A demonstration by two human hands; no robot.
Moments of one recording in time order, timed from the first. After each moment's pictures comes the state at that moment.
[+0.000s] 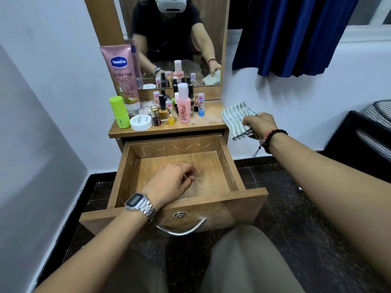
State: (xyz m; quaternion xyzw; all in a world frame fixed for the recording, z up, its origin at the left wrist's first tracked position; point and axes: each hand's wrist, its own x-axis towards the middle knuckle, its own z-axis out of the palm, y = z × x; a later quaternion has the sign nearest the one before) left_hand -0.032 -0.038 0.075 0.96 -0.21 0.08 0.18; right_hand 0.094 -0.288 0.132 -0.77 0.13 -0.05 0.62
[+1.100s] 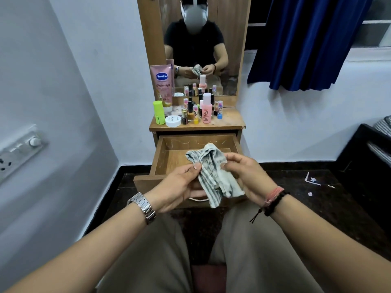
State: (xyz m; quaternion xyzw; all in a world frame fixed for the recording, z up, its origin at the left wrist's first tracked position) left_hand -0.184 -0.043 0.149 0.61 -0.02 -0.16 0.78; right_hand -0.133 -0.224 0.145 -0.64 -0.06 0.16 0.75
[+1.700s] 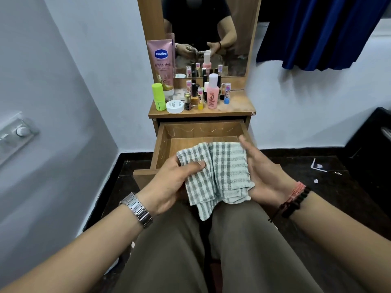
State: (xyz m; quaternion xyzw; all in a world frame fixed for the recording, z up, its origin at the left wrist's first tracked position) left_hand -0.172 -0.024 0.143 0.62 0.06 -0.08 0.78; right_hand -0.125 -0.219 0.144 -0.44 -0.05 0.42 0.79
